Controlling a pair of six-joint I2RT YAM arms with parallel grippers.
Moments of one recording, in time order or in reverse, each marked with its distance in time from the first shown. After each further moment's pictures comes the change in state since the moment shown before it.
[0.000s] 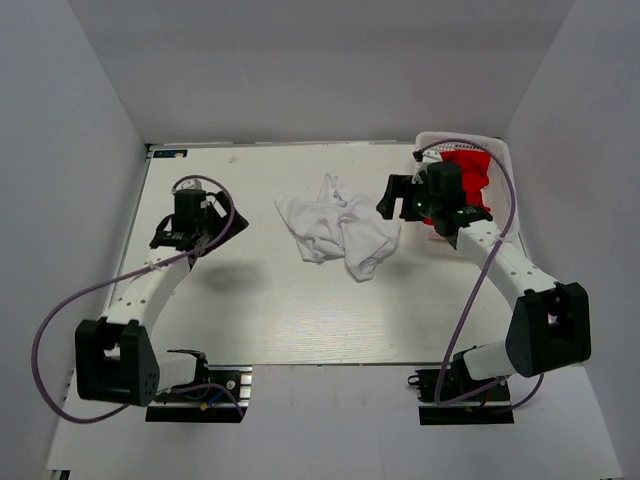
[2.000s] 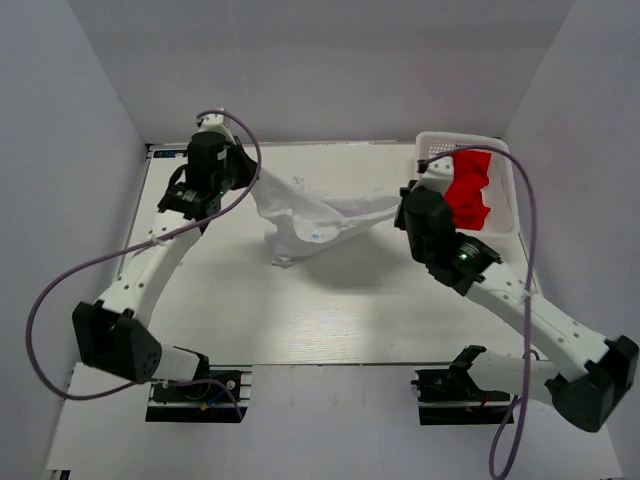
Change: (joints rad) left arm -0.194 0.247 0.485 0.016 -0.019 0.160; right arm 0.469 -0.261 -0.018 -0.075 0.854 0.069
